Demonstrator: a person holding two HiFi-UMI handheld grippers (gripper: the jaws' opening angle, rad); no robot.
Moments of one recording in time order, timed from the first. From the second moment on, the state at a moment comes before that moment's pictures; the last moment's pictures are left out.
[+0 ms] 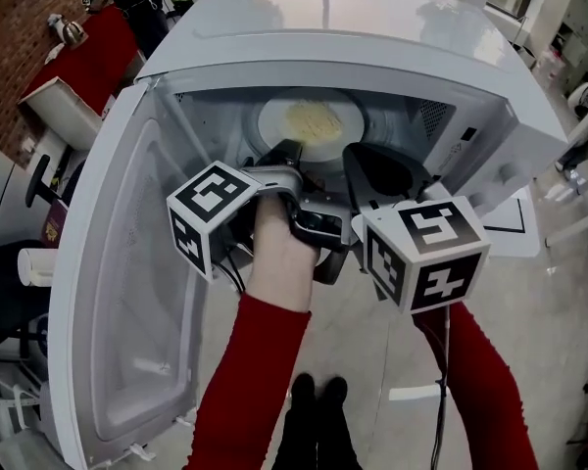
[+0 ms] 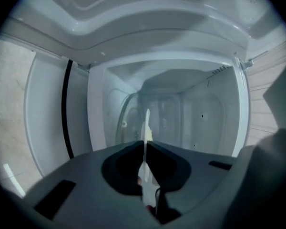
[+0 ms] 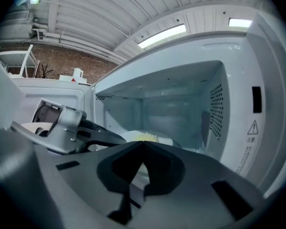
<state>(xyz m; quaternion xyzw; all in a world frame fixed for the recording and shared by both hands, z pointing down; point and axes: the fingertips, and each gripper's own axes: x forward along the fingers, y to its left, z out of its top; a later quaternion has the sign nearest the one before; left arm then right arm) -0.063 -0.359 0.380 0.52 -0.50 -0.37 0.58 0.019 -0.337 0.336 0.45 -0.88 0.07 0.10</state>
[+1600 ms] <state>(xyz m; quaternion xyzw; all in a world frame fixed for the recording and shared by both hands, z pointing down) -0.067 -0.390 0.383 0.59 -0.63 -0.13 0.48 0.037 -0.358 0.358 0.47 -0.86 0.08 0.17</state>
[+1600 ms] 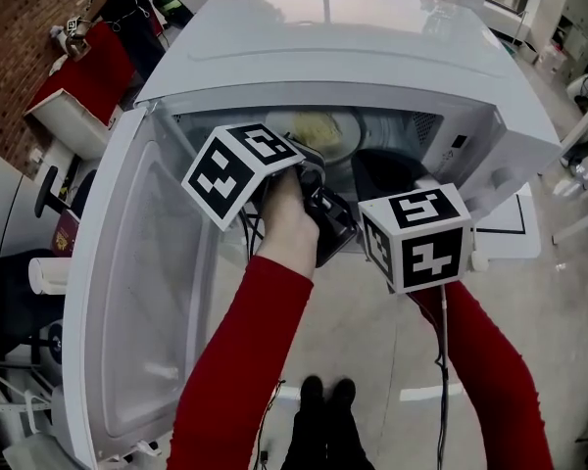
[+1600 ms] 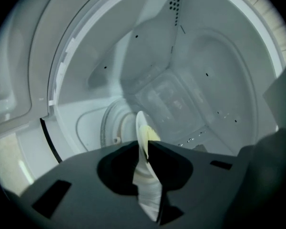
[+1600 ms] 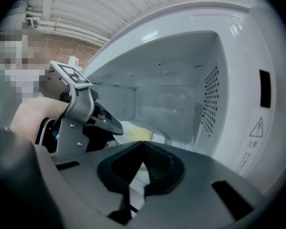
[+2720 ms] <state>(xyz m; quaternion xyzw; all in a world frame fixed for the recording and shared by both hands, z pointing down) -0.084 -0.387 0.387 0.61 -0.71 0.03 0.35 0.030 -0.353 0.365 0.46 -0.86 0.05 0.20</state>
